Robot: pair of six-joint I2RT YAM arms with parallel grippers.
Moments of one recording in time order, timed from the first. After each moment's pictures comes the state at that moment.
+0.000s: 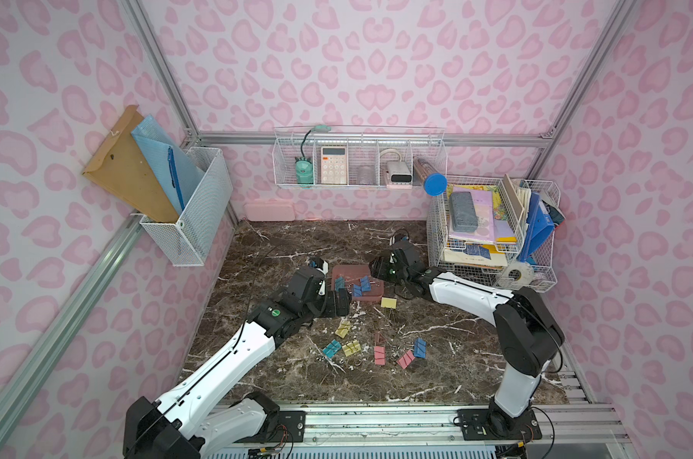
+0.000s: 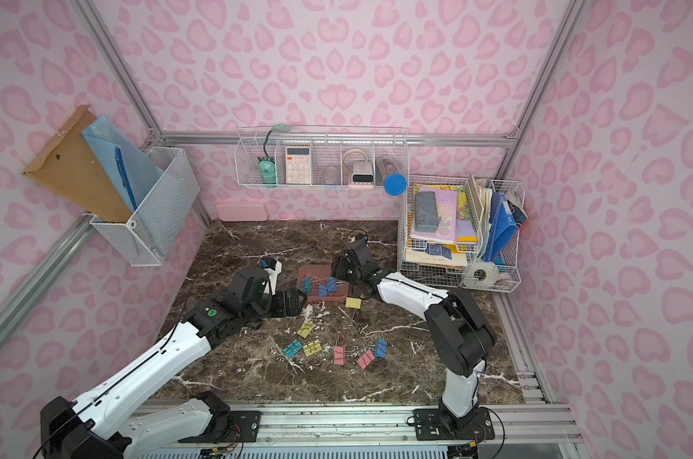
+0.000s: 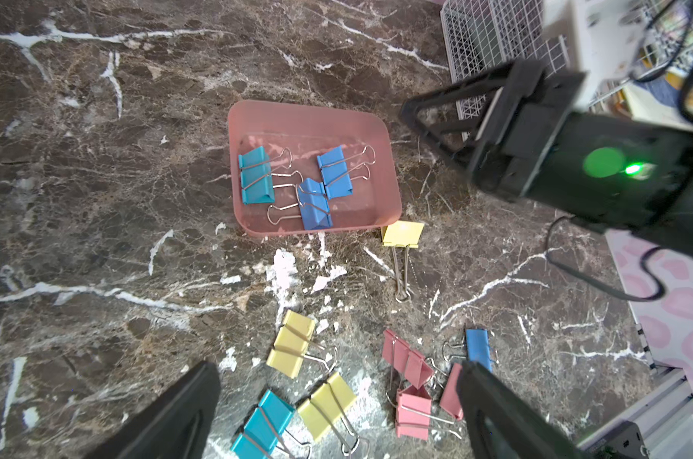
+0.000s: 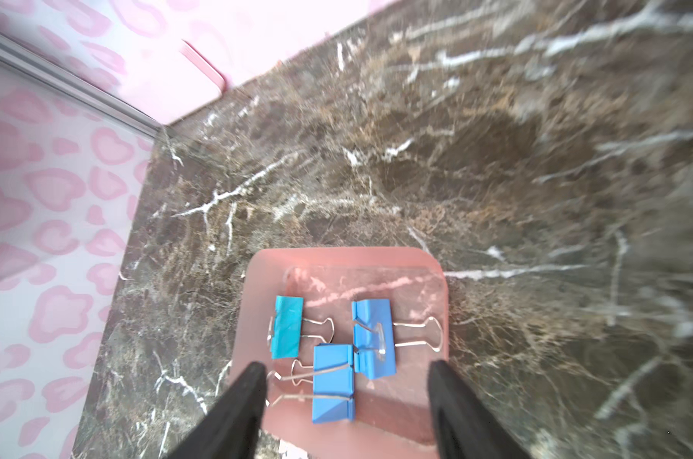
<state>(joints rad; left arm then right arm) -0.57 1.10 0.92 -0.58 -0.01 -0.50 0.67 1.79 1.22 -0.05 0.04 0.73</state>
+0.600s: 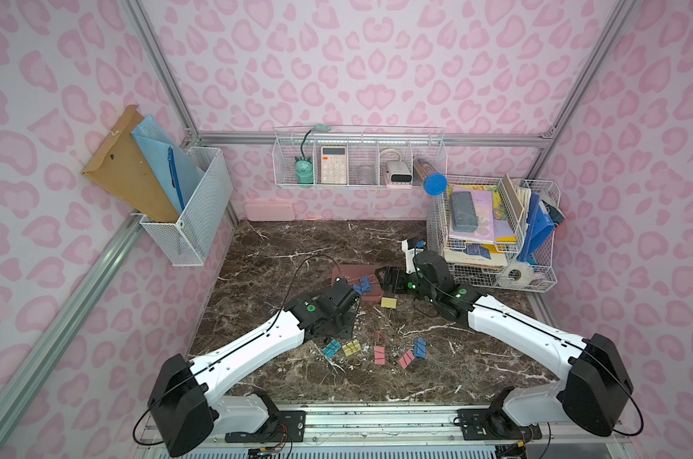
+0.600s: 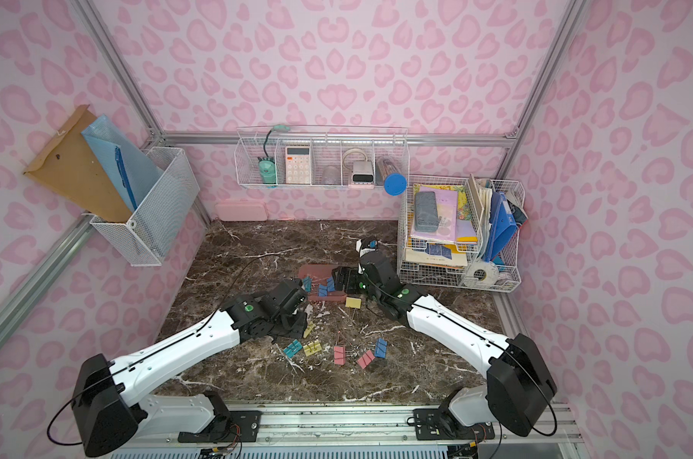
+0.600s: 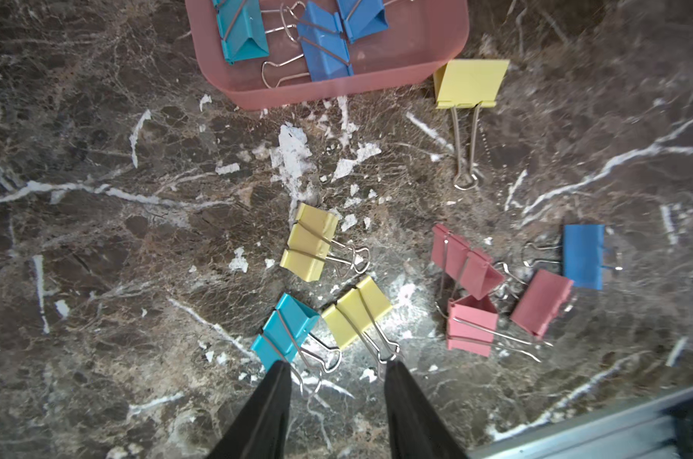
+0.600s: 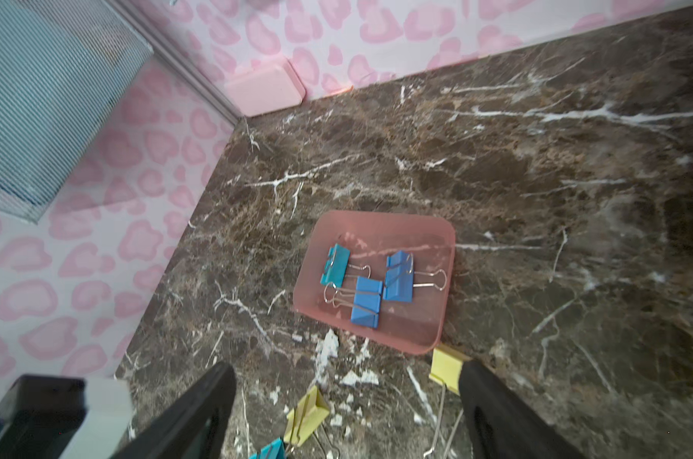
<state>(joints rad) -0.79 1.34 1.03 -0.86 -0.16 -0.55 0.77 1.39 1.01 -0.14 0.04 0.60</state>
